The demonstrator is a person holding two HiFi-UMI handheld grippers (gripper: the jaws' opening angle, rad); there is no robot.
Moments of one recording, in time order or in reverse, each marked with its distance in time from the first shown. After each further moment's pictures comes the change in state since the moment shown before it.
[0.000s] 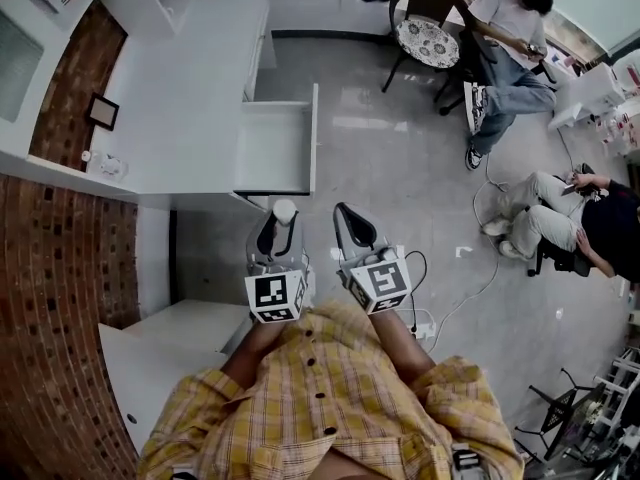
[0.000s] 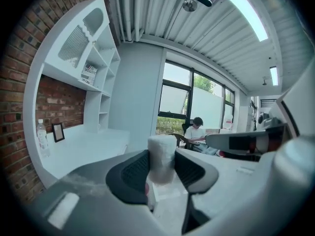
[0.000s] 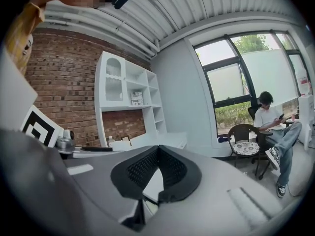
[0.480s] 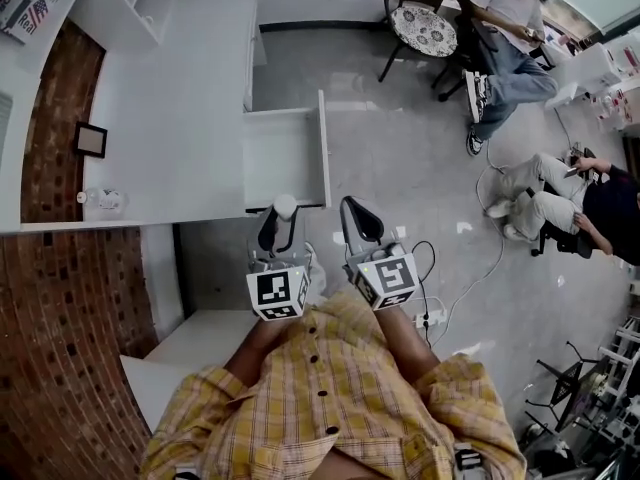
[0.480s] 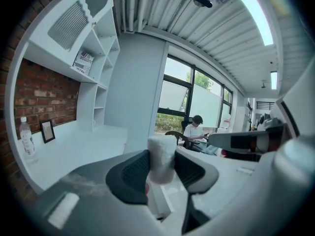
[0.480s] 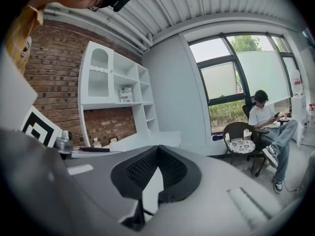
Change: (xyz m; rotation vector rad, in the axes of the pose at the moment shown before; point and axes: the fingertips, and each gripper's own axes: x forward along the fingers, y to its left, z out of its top) left arm 0.076 0.073 0.020 -0.021 0.049 -0.068; right arm 0.096 -0.017 0.013 0.023 0.026 -0.107
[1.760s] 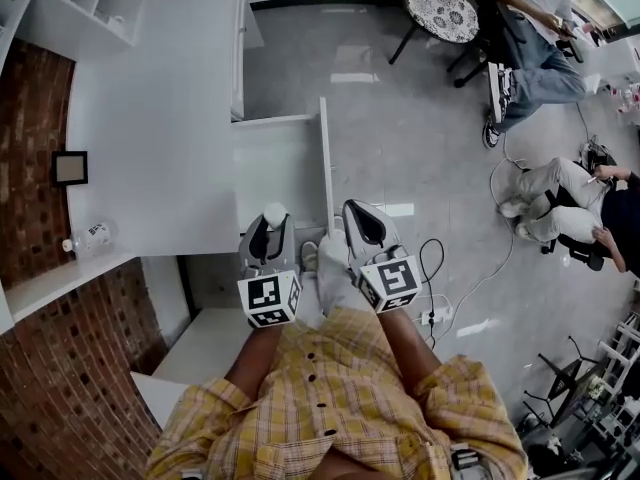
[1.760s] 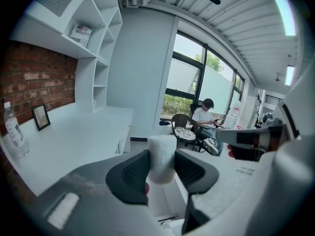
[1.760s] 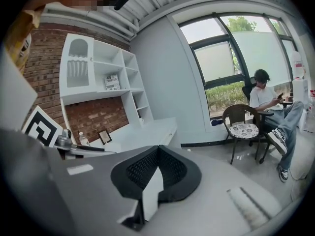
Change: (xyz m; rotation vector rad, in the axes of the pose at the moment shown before) left arm 0.126 0.057 -0.058 -0.044 0.225 0.061; right arm 0.115 -0.091 -0.060 0.102 0.131 0.002
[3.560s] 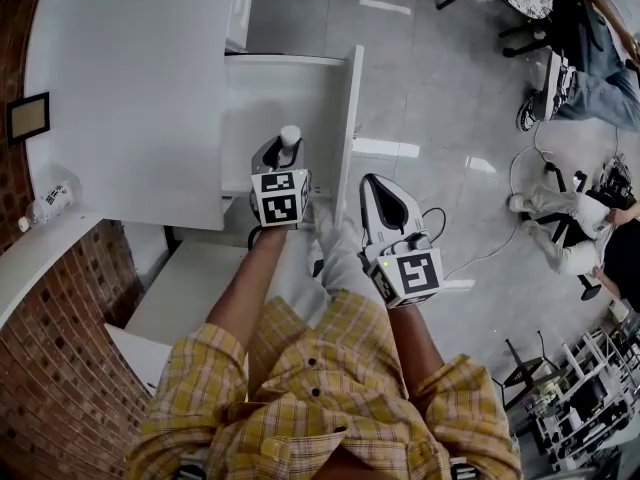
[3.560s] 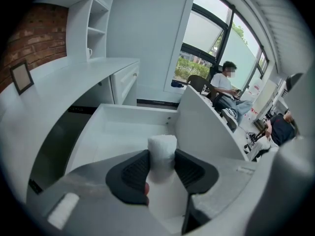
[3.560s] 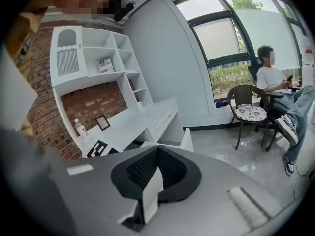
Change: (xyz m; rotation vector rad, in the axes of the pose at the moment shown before) left arm 0.199 0.065 -0.168 -0.106 0.412 0.079; right arm 0.080 -0.053 -0.075 0.036 0.187 0.053
